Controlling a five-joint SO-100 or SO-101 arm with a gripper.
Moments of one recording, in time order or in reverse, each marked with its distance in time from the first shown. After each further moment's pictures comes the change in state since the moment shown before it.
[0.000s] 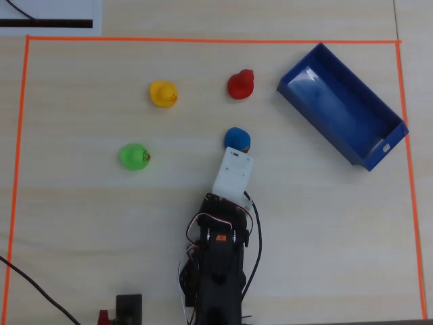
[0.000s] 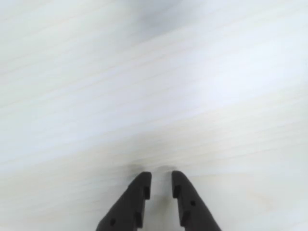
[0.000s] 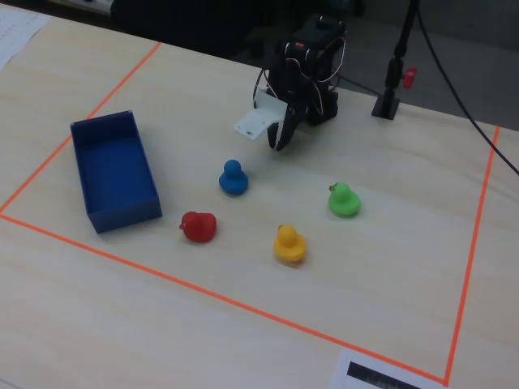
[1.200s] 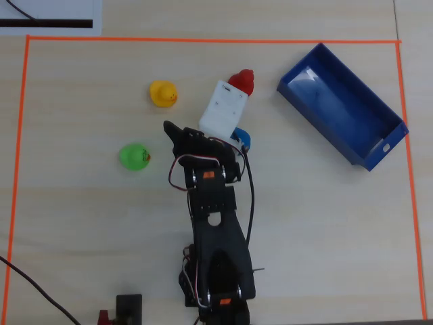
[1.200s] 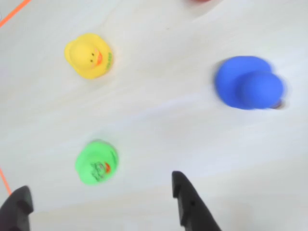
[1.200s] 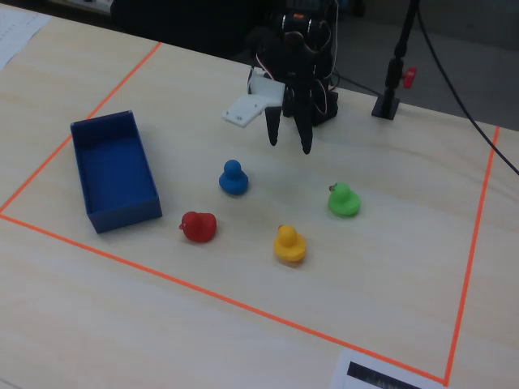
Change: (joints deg) arm -12.4 -62.5 -57.1 -11.0 18.4
